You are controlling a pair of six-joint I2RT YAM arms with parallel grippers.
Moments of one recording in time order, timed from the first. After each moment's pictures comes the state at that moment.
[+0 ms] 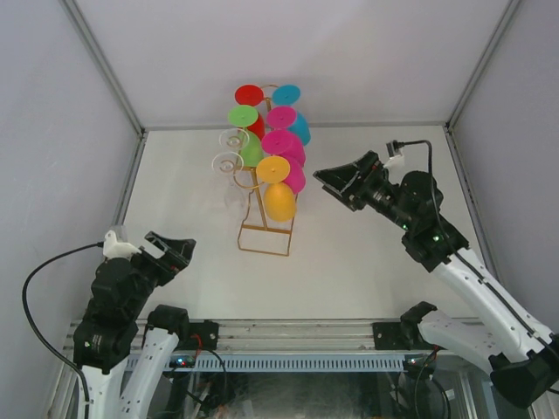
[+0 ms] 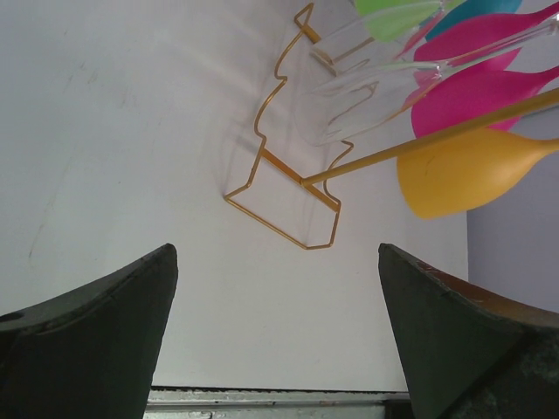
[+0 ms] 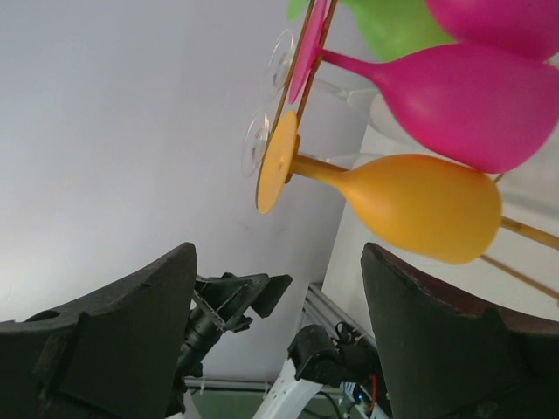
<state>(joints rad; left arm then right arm) -0.18 0.23 0.82 -0.99 -0.05 -0.81 0.53 0.89 0.92 -0.08 -0.25 1.15</state>
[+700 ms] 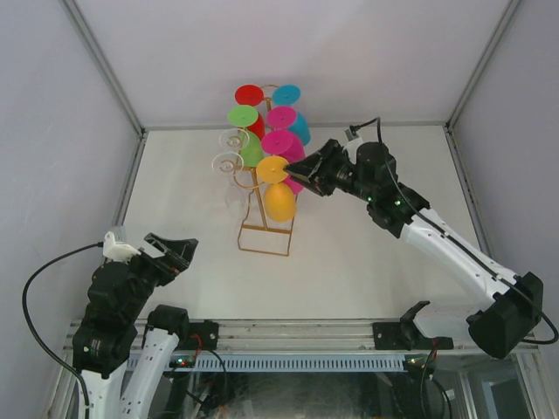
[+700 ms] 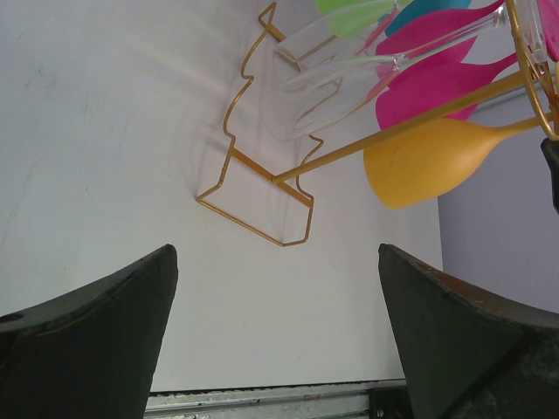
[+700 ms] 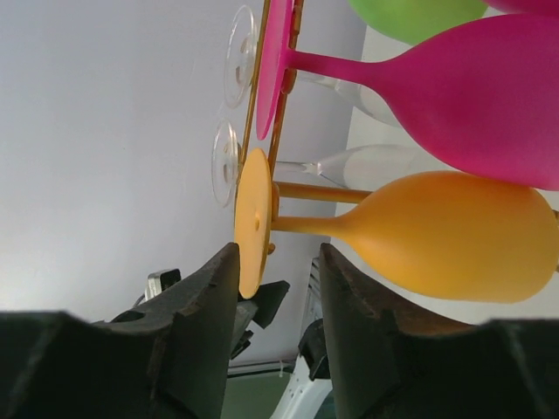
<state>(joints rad) -0.18 0.20 0.82 -0.94 0.01 -0.82 0.62 1.23 1.15 -0.12 -0.27 1.20</state>
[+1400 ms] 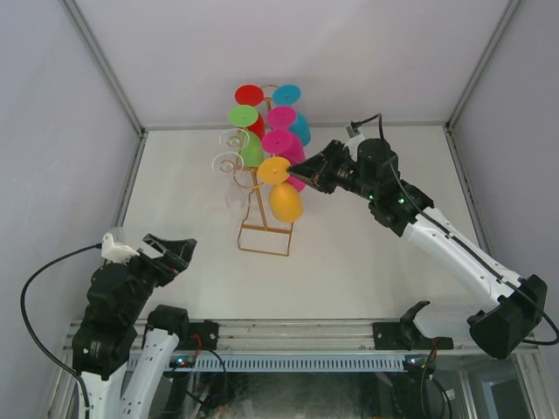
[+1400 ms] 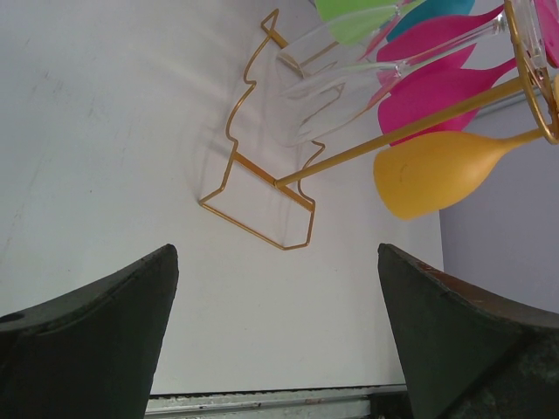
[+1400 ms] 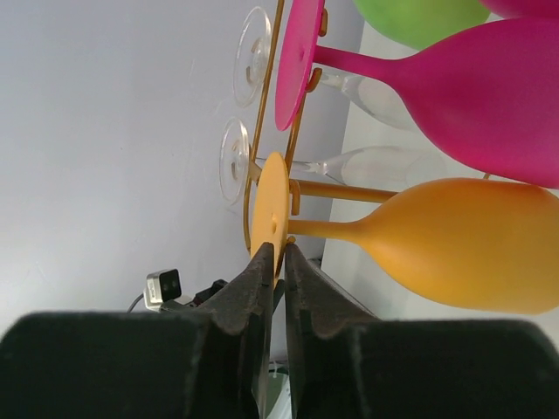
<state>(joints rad) -0.18 0.19 0.82 -0.95 0.00 -0.82 0.64 1.25 1.22 -0.19 -0.25 1.17</state>
